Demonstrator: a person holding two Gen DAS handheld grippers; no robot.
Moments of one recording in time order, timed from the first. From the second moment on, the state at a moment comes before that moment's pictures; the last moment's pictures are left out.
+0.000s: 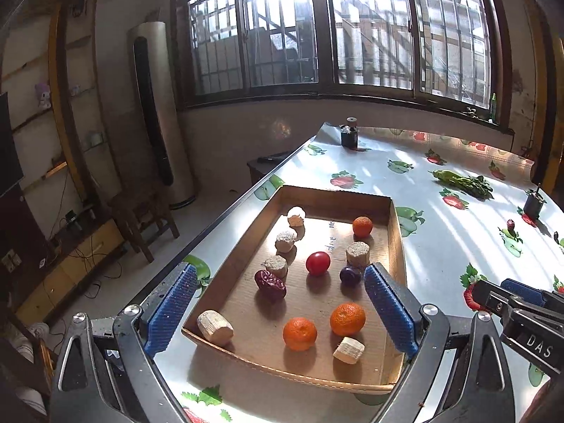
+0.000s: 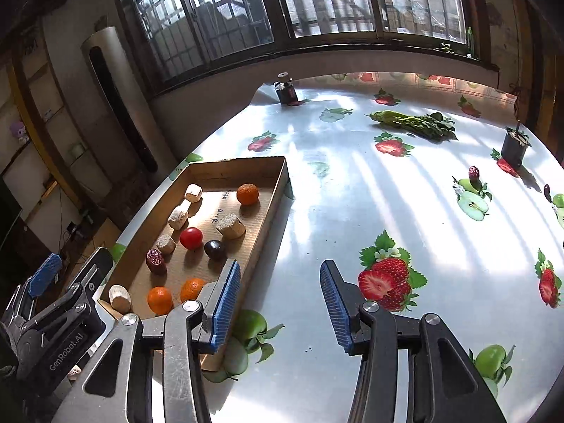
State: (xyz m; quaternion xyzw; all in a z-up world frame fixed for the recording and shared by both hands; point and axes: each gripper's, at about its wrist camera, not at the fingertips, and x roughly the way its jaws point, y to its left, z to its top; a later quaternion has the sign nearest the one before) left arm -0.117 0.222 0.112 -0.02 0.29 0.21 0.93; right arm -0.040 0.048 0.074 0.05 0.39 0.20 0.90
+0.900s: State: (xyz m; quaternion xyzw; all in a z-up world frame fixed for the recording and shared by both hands) left arm -0.116 0.204 0.102 -0.03 0.33 0.20 0.92; right arm -0.069 0.053 0.051 0.01 0.39 0.20 0.90
